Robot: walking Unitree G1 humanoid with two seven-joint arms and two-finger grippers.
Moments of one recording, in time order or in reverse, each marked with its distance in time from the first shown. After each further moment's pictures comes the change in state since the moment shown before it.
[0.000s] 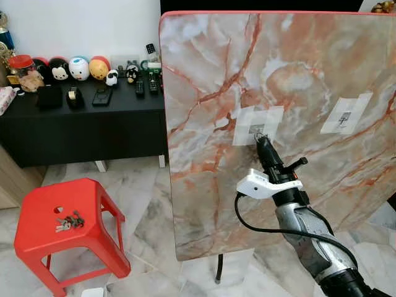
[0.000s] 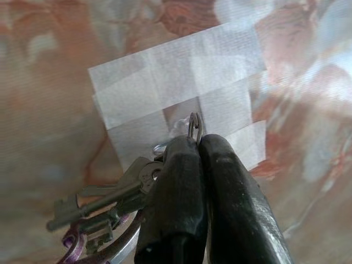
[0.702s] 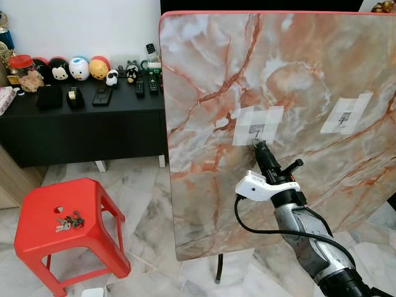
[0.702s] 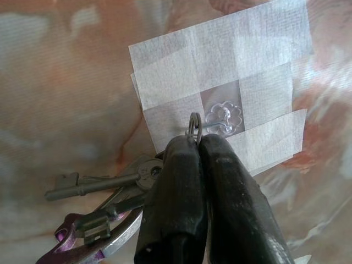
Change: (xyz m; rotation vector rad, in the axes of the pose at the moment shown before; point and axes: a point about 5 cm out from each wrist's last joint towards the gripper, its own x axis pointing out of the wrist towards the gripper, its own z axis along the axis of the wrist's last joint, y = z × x) left arm 0.000 0.000 0.000 0.001 0.000 0.000; right arm -0.001 0.008 -0.004 -0.006 0.043 0.084
